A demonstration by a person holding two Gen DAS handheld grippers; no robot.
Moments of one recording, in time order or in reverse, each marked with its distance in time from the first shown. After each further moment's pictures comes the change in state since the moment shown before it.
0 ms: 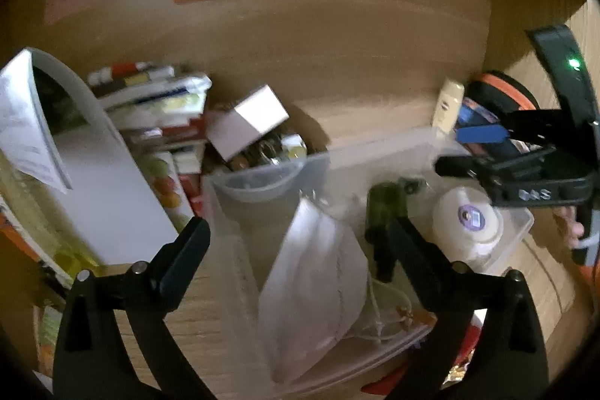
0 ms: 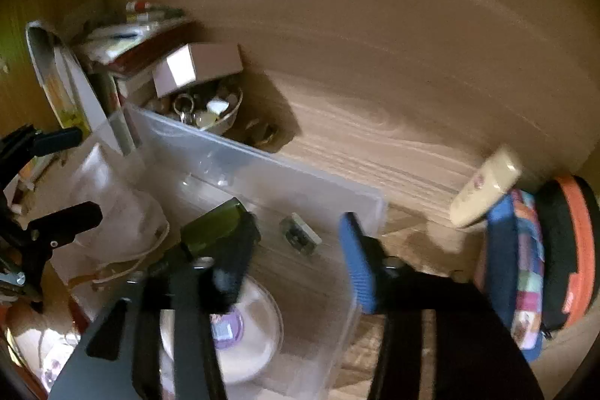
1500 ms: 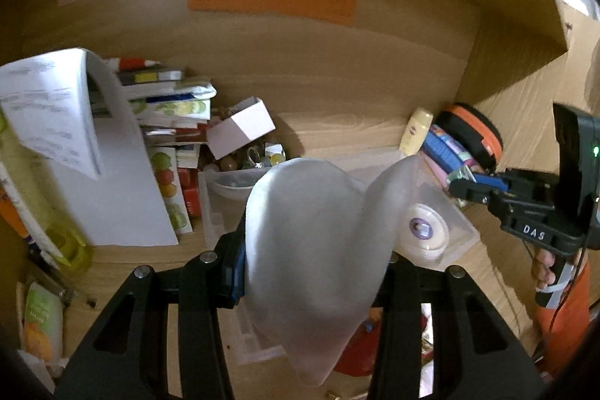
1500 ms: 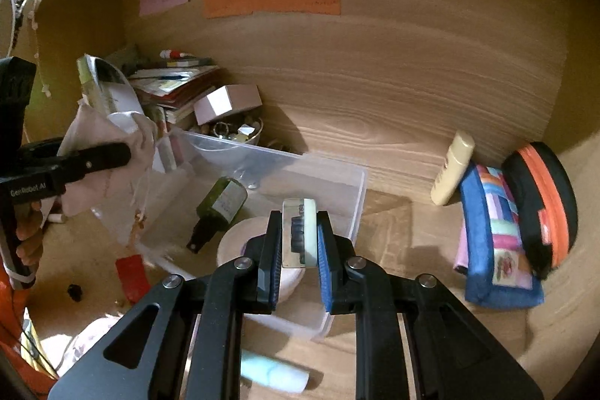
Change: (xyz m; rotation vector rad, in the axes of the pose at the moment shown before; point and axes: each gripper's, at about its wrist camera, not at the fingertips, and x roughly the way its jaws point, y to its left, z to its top) left arm -0.024 0.011 0.001 -0.109 -0.008 -0.144; right arm -0.057 -0.008 -0.036 0.056 -0.145 0.065
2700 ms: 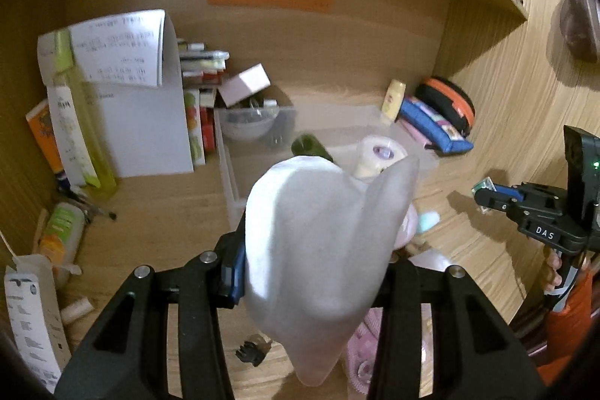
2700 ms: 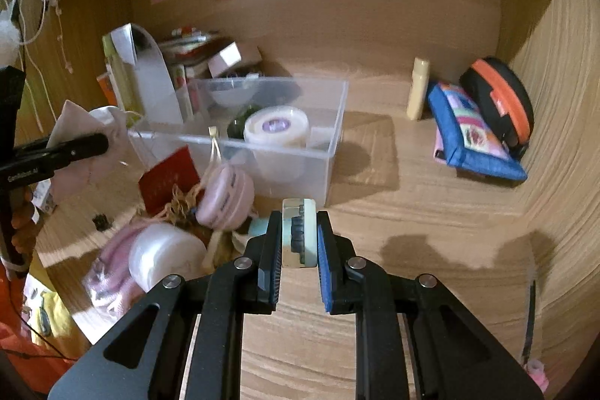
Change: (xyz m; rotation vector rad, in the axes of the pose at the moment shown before) left arm -0.080 -0.023 -0.076 0.004 -0.028 0.023; right arm -0.081 0.015 -0.094 0.104 -0.015 -0.028
